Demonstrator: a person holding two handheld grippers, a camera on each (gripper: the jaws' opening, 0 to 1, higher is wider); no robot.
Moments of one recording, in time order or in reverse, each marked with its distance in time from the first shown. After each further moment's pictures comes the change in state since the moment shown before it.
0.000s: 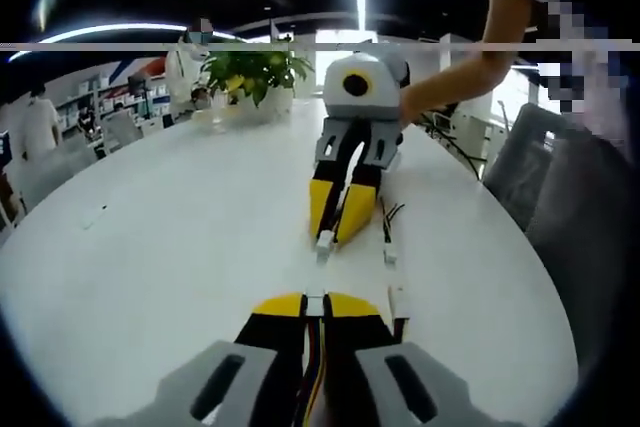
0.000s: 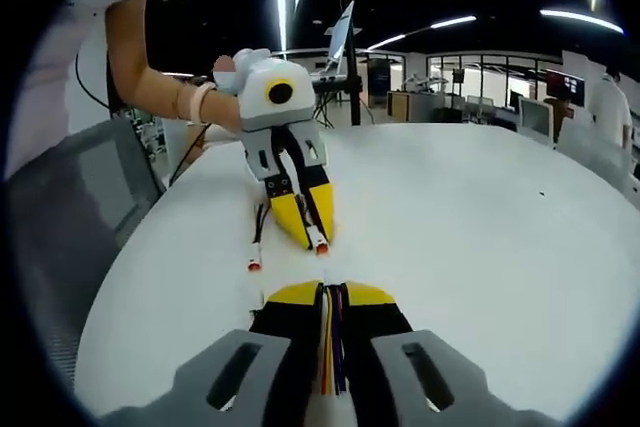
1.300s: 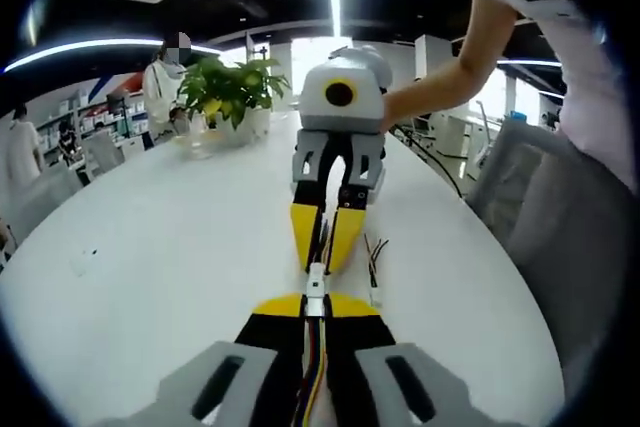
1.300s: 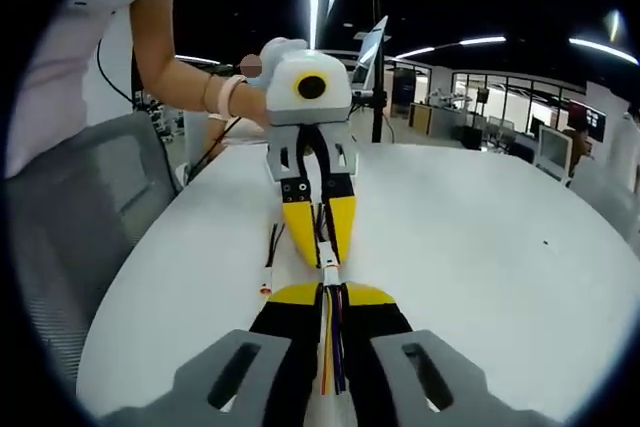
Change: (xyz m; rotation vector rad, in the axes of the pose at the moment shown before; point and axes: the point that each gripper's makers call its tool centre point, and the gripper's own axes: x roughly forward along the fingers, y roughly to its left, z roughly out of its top) left arm -0.001 -0.007 0.044 0.059 -0.048 -0.089; right arm -0.008 0.007 0.030 -0.127 -0.003 0.063
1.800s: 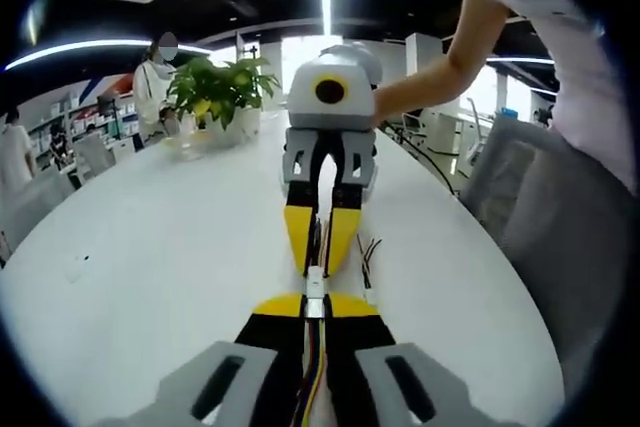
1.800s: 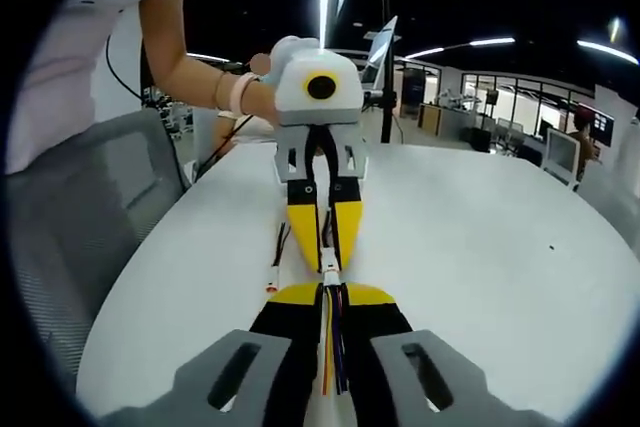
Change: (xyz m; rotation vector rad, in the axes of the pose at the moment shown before) left arm 0.003 -0.003 0.001 0.018 0.006 -0.031; right arm 0.001 0.003 0.001 -0.016 0.002 0.036
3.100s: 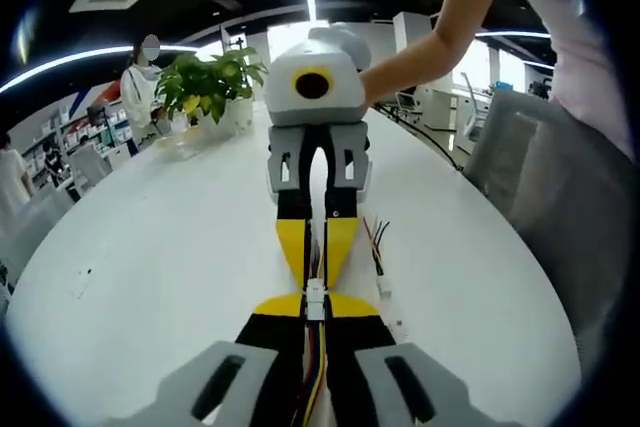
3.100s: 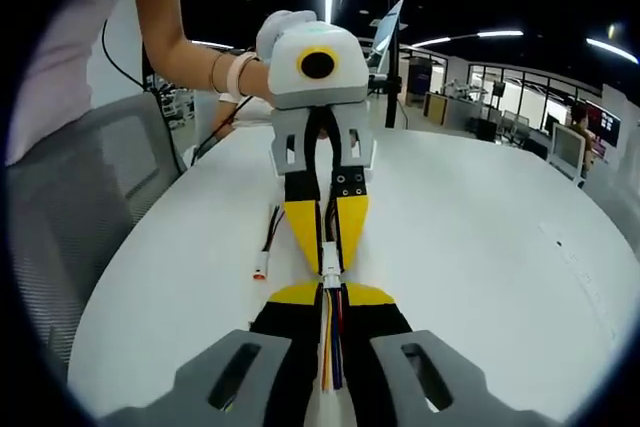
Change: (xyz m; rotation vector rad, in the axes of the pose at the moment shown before) left arm 0.011 0.007 -0.009 0.083 0.071 0.000; right arm 0.015 -0.008 -0.015 -0.014 0.069 0.020
